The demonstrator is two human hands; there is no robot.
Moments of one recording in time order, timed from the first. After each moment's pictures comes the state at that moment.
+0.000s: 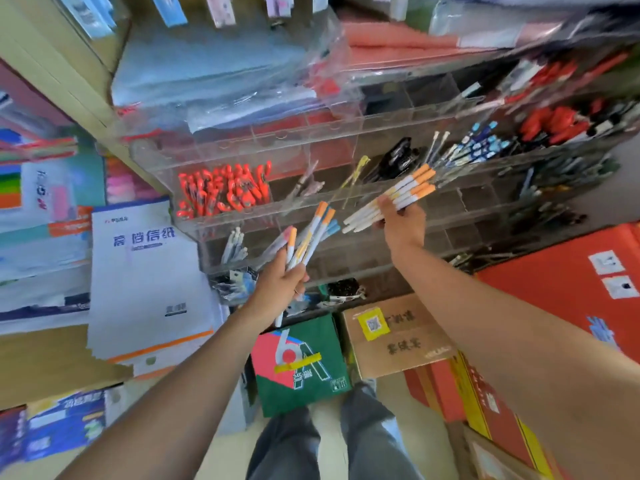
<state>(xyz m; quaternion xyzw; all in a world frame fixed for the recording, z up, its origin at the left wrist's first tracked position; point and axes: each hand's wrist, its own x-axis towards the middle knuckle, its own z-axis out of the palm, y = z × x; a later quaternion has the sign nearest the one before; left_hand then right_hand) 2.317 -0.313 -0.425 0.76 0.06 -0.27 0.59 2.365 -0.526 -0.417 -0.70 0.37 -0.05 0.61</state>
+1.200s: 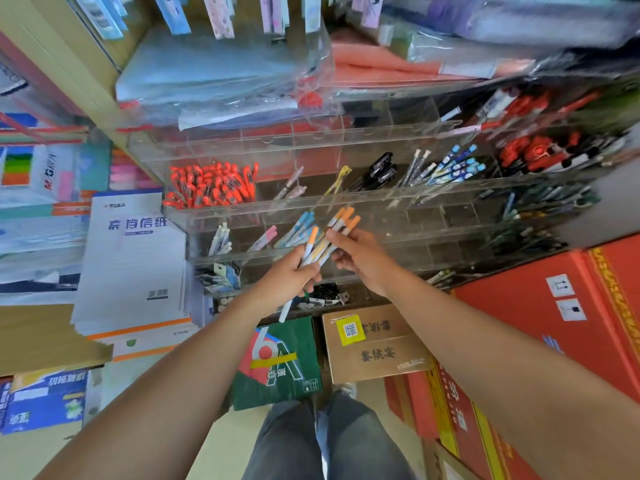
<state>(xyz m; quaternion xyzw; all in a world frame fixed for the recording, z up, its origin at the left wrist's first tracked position) 2.313 -0.365 -0.395 0.76 0.03 -0.33 0.55 2.333 -0.530 -0.405 -0.62 0.19 0.24 0.72</state>
